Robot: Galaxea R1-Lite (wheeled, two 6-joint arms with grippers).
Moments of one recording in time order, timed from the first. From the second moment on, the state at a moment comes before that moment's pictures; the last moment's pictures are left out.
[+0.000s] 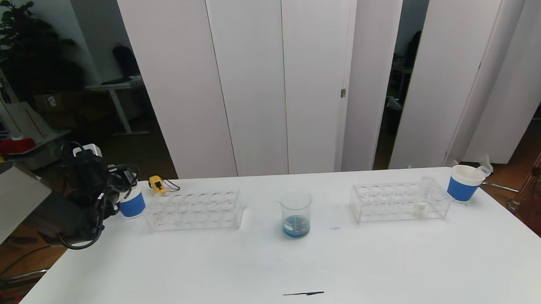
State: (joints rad) left arm 0.23 2.31 -1.16 -1.03 0.26 -0.11; right arm 0.00 0.00 0.00 0.00 0.01 0.00
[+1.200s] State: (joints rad) left arm 0.21 2.27 -1.17 -1.03 0.26 -0.09; right arm 0.00 0.00 0.00 0.00 0.01 0.00
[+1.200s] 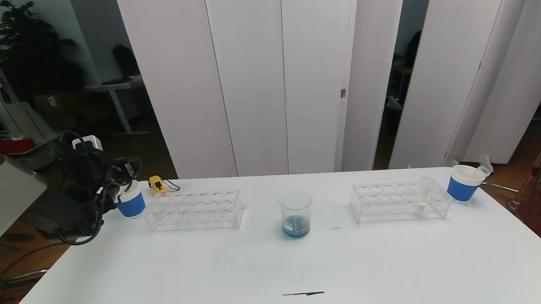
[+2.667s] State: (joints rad) left arm 0.04 1.14 -0.51 -0.63 0.26 0.15; right arm 0.00 0.00 0.00 0.00 0.01 0.00
